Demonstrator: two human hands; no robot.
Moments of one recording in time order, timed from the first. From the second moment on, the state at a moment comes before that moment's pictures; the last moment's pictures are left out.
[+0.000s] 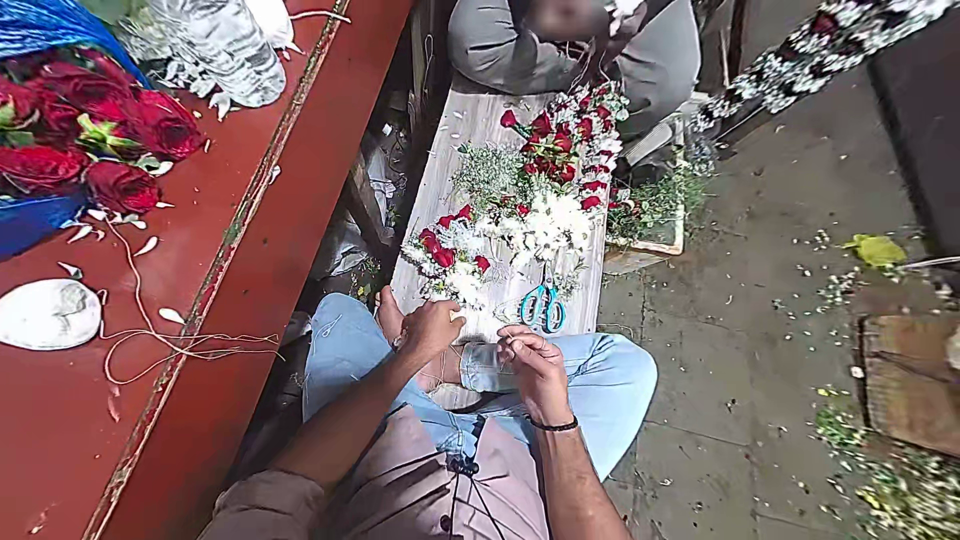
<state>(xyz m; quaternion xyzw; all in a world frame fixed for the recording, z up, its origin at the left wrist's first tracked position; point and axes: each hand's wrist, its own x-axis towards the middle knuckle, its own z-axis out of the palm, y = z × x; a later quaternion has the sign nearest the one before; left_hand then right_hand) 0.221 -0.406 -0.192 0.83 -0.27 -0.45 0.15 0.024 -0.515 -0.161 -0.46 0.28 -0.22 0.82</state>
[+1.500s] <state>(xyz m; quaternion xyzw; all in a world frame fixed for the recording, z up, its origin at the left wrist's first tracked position) 0.246 -0.347 -0.152 0.73 -0.32 -0.47 0.38 0.126 -0.553 -0.238 -0.61 0.38 -0.04 0.70</state>
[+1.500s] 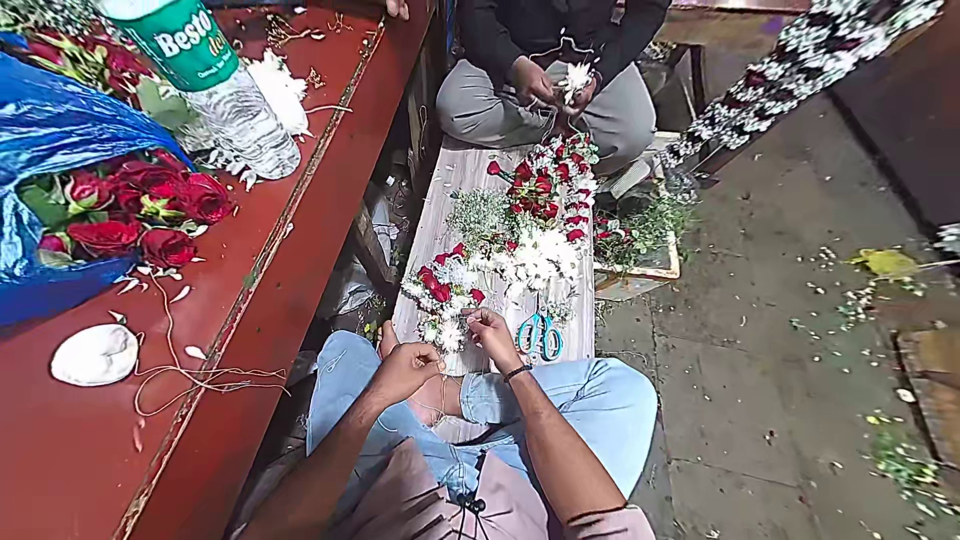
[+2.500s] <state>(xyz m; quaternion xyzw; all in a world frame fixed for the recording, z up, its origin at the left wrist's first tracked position) 0.218 -0.456 -0.141 0.71 -0.34 -0.35 0.50 0.085 -0.587 -0.120 -0.43 0.14 -0.32 0.83</state>
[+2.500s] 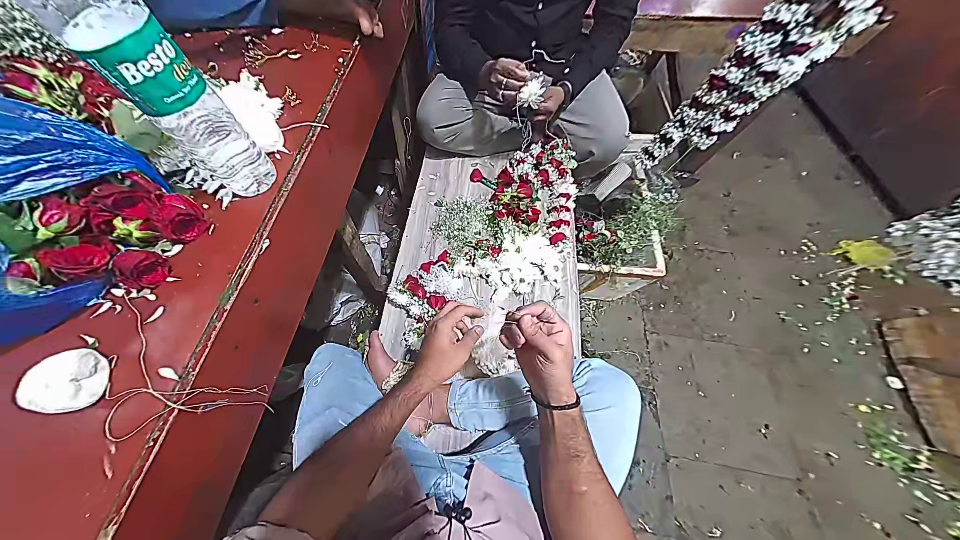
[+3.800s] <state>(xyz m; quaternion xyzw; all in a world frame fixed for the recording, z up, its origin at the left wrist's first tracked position) 0.257 -0.420 -0.061 0.67 -0.19 -0.46 0.56 0.050 -0.533 -0.095 -0.52 0.21 -0.23 0.79</state>
